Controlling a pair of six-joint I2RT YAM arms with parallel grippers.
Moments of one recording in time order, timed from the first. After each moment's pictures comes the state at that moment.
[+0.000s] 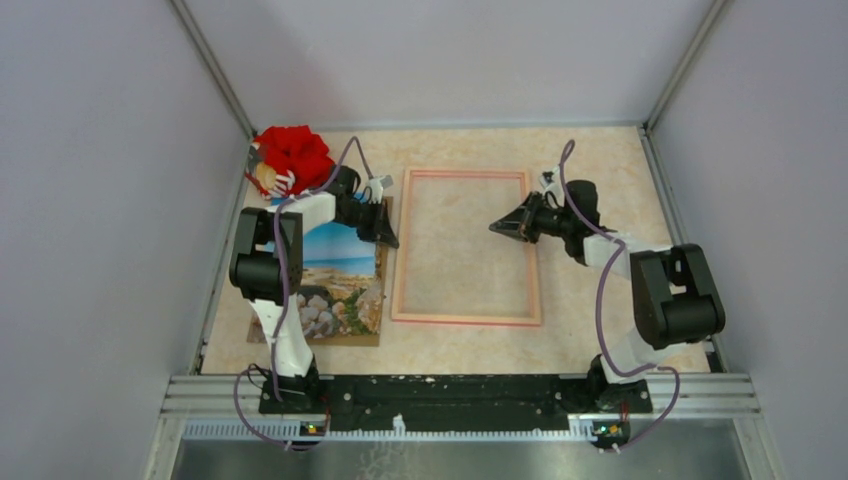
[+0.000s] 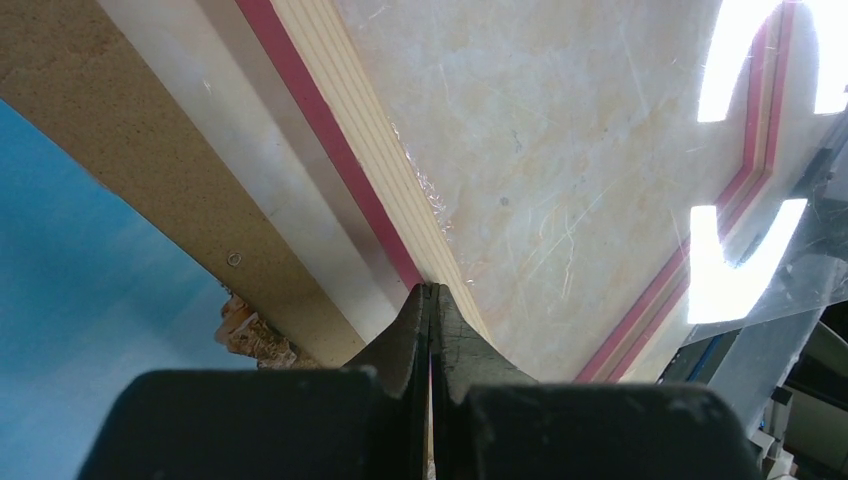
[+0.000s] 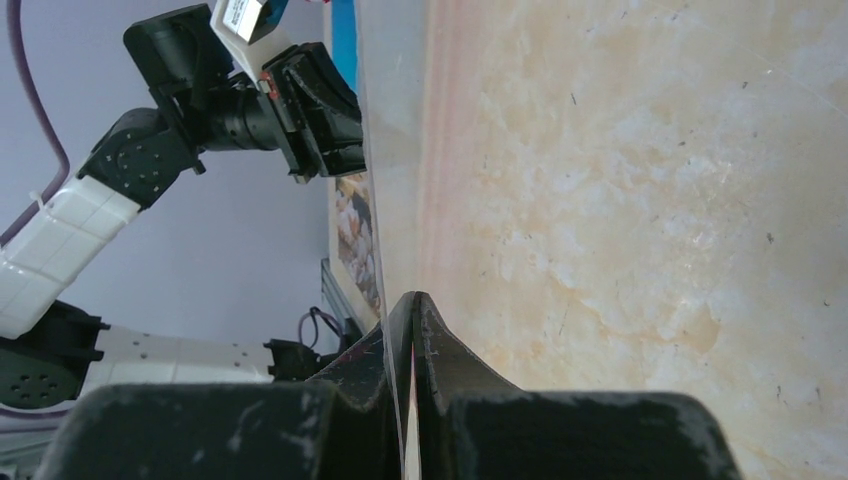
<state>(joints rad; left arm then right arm) -0.17 1.96 1.23 -0.43 0.76 0.02 0.18 1.60 0.74 0.38 -0.82 0.91</state>
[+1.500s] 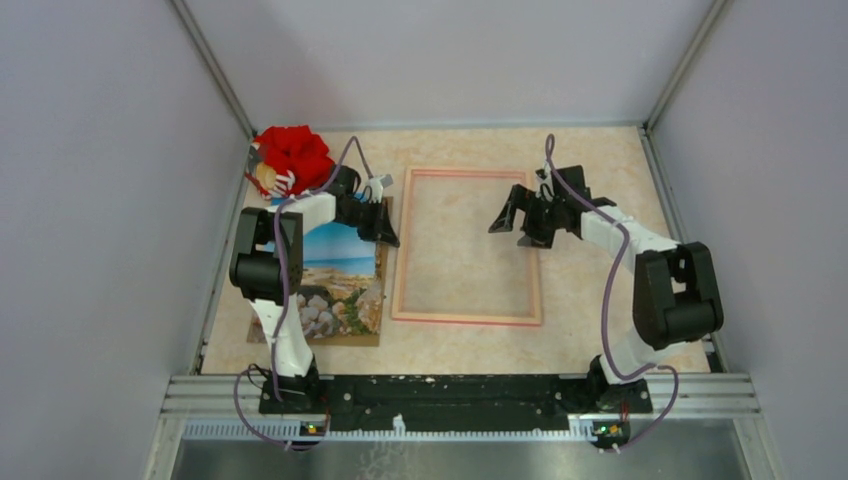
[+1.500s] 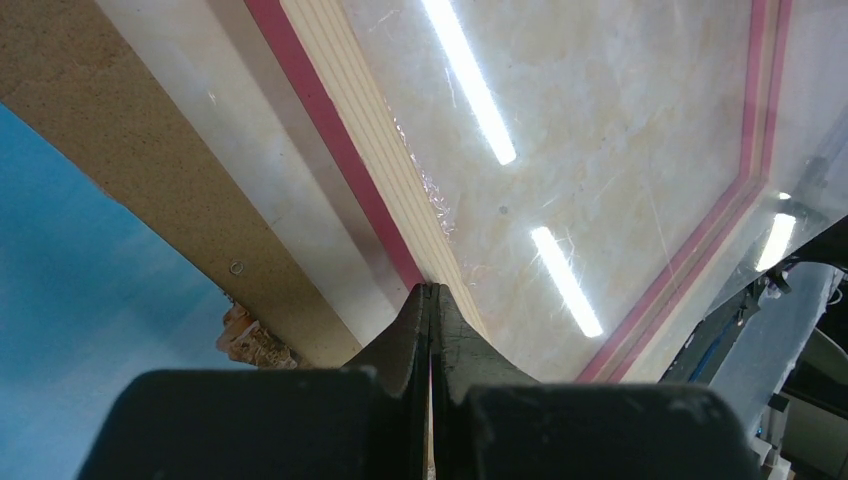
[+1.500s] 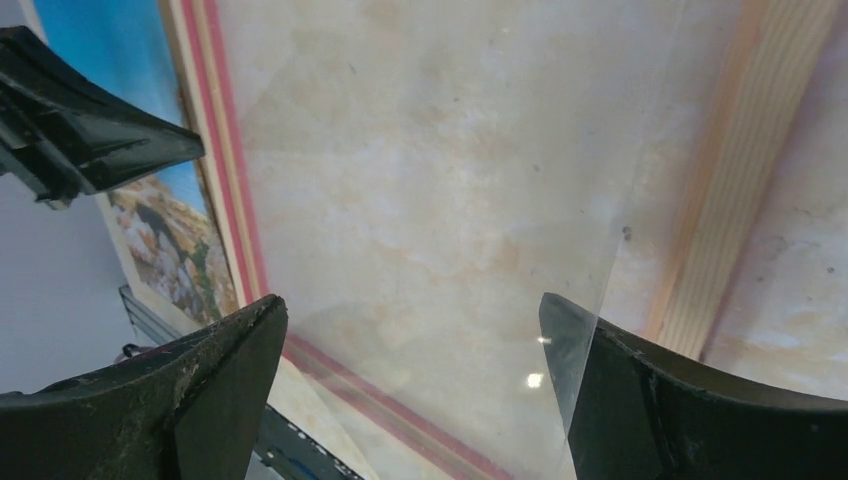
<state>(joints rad) -0.17 1.96 1.23 -0.42 0.75 0.00 0.23 1.59 1.01 -0.30 -0.49 0.55</state>
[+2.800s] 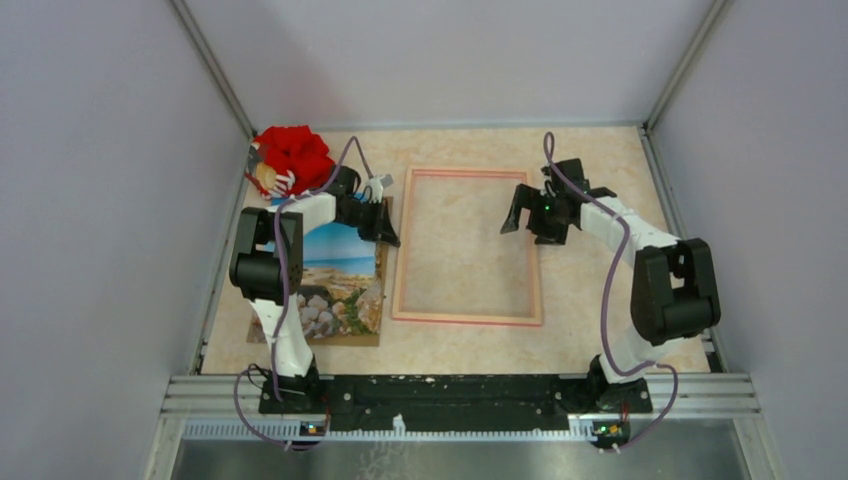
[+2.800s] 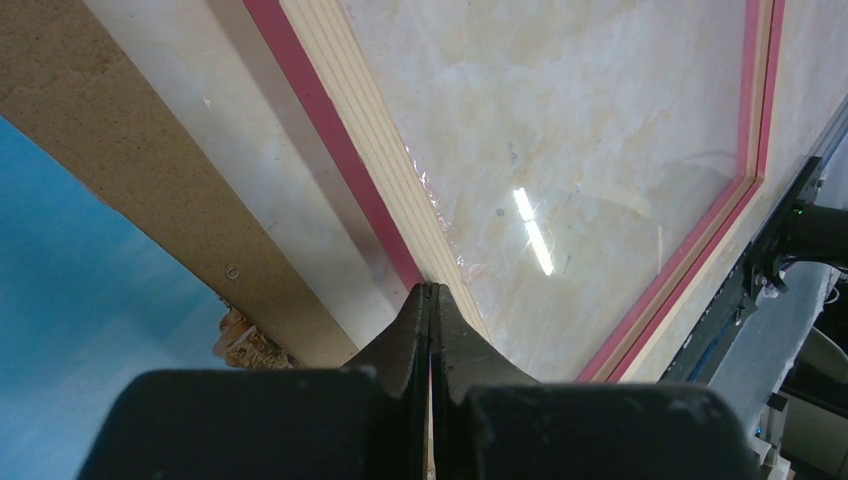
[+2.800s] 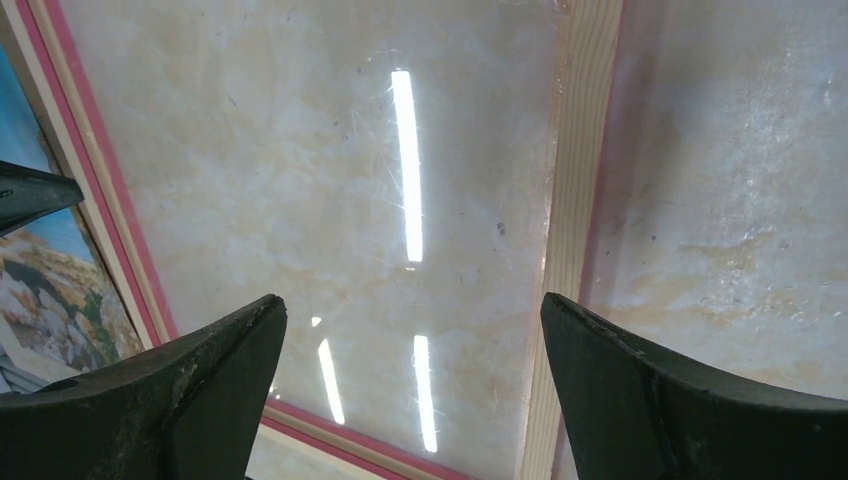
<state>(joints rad) -0.17 1.96 1.23 -0.40 0.77 0.00 0.23 1.63 1.10 -0.48 -0.27 0.45</state>
